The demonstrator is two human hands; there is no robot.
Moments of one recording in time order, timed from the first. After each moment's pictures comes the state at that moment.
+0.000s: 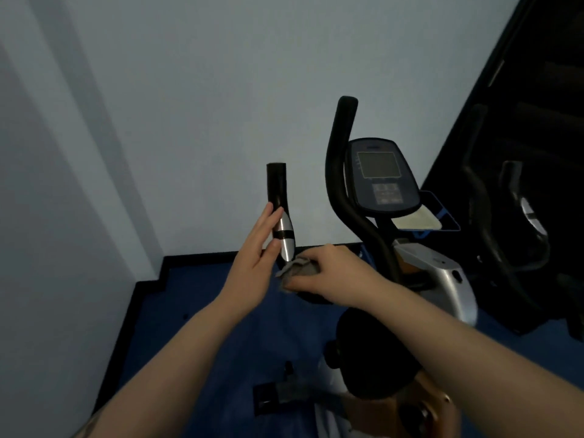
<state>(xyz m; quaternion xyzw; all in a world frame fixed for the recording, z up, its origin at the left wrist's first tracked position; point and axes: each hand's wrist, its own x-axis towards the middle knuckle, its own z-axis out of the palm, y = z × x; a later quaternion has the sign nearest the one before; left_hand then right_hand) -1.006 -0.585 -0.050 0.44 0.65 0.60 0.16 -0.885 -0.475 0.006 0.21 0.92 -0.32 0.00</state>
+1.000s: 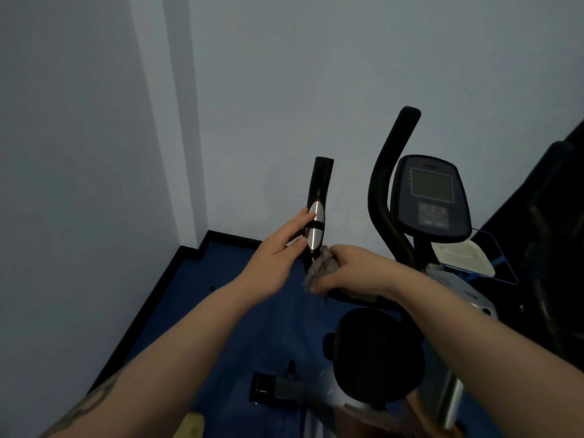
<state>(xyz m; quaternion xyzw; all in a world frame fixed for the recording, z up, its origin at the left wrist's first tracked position) -0.986 -0.593 -0.052 0.35 0.64 0.66 0.18 -0.894 -0.454 0.011 0.14 0.87 -0.44 0.15</state>
